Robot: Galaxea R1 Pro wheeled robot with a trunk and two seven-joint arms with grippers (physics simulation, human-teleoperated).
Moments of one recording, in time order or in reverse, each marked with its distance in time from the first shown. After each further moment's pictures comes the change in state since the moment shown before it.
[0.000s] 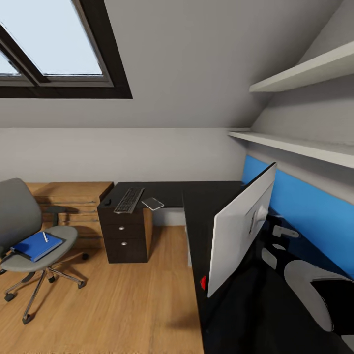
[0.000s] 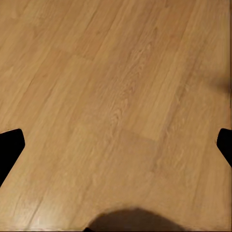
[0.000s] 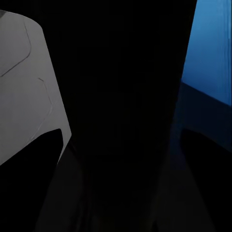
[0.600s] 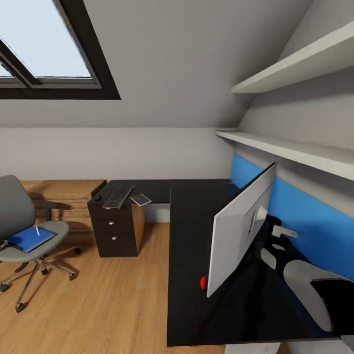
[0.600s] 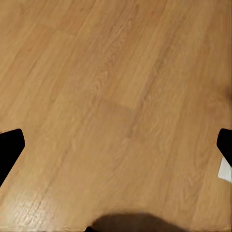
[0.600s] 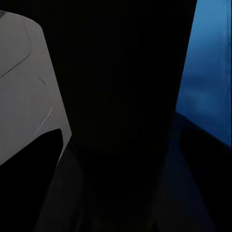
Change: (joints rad) left arm 0.000 0.003 0.001 0.004 0.001 -0.001 0.001; right arm 0.000 0.004 0.003 0.001 -0.006 -0.004 0.000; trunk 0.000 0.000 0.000
